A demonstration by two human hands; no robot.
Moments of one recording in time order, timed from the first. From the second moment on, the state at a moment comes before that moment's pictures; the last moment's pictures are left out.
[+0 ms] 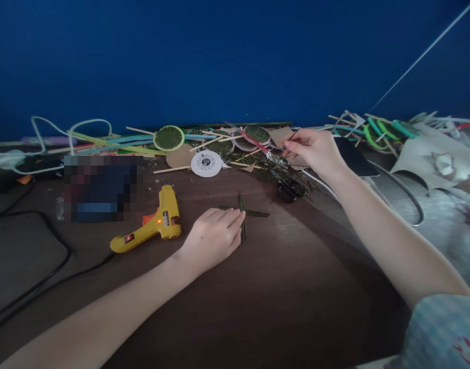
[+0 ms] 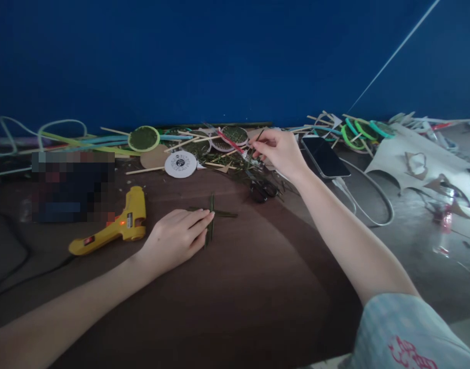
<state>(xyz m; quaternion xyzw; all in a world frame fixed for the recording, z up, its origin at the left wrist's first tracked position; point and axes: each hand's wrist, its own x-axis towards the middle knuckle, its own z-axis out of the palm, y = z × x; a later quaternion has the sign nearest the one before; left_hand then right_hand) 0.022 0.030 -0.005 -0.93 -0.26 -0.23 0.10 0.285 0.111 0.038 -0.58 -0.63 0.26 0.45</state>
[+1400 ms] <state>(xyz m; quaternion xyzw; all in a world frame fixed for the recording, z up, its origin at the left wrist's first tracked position) 0.015 0.036 0.005 -0.93 -0.32 -0.17 -0.09 0.253 0.076 0.057 -0.35 -0.72 0.58 0.15</state>
